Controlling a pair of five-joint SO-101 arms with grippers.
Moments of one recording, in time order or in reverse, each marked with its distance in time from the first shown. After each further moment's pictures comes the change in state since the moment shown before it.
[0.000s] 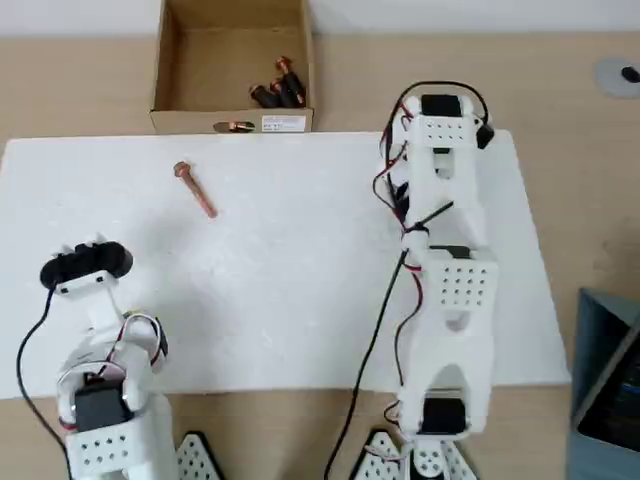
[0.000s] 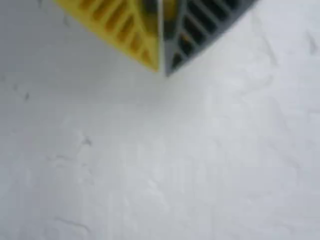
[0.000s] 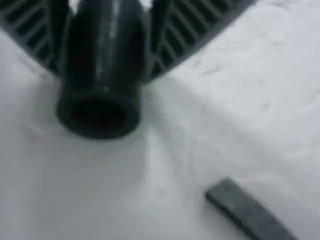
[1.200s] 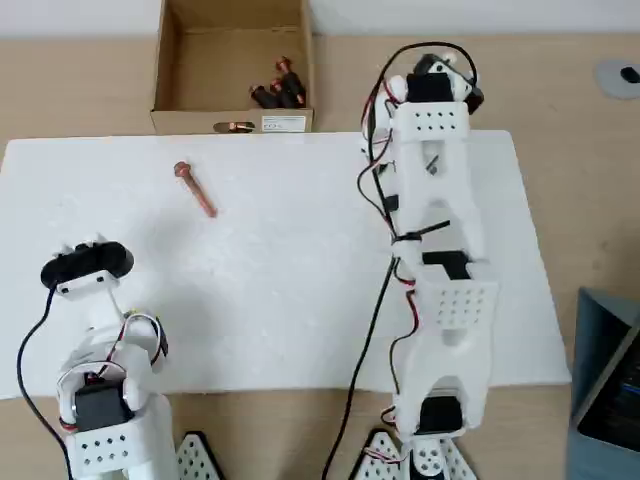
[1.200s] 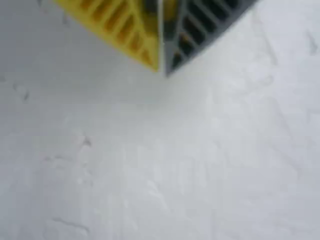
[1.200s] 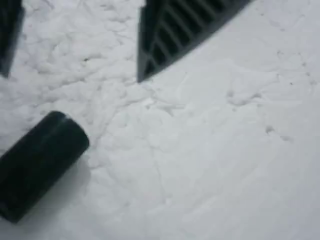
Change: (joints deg) left arm 0.0 0.0 0.0 0.0 0.0; right arm -4.5 -13.5 -0.2 3.3 0.1
